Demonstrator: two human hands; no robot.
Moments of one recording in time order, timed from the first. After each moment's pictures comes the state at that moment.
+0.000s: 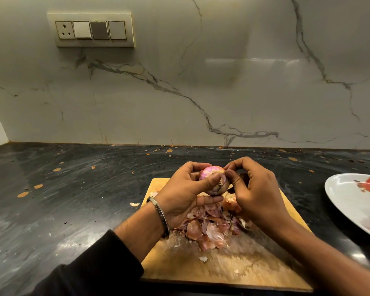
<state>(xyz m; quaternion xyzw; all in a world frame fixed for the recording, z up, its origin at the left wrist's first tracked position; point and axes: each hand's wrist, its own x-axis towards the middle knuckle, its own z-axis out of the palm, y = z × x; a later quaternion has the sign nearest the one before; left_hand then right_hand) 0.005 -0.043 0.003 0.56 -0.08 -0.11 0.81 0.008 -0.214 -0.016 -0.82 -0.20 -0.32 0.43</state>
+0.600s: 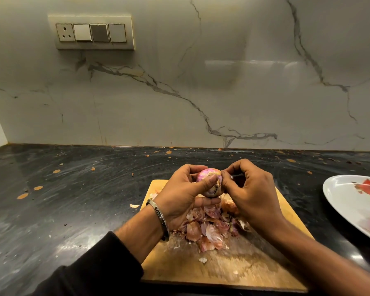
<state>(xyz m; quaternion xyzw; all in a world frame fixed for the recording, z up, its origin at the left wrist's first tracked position) 0.009 -0.041 -0.002 0.57 -0.08 -0.10 0.81 0.008 -0.209 -0.017 -0.81 -0.19 -0.35 0.43</state>
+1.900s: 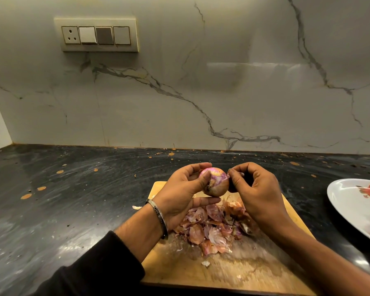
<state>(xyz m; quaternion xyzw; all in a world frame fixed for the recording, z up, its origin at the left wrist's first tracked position) 0.014 -0.034 0.001 0.56 -0.09 -0.11 0.82 0.013 -0.211 -0.018 -0.79 -0.13 -0.27 0.54</state>
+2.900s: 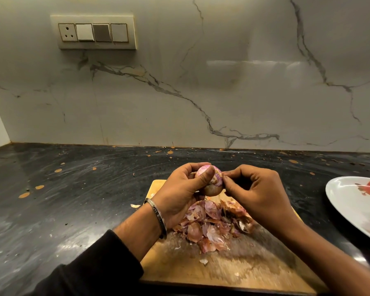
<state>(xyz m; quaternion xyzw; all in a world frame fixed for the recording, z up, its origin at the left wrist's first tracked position) 0.013 -0.036 -0.002 0.57 -0.11 -0.09 0.81 0.000 -0.220 -0.007 -0.82 -0.23 -0.27 0.45</state>
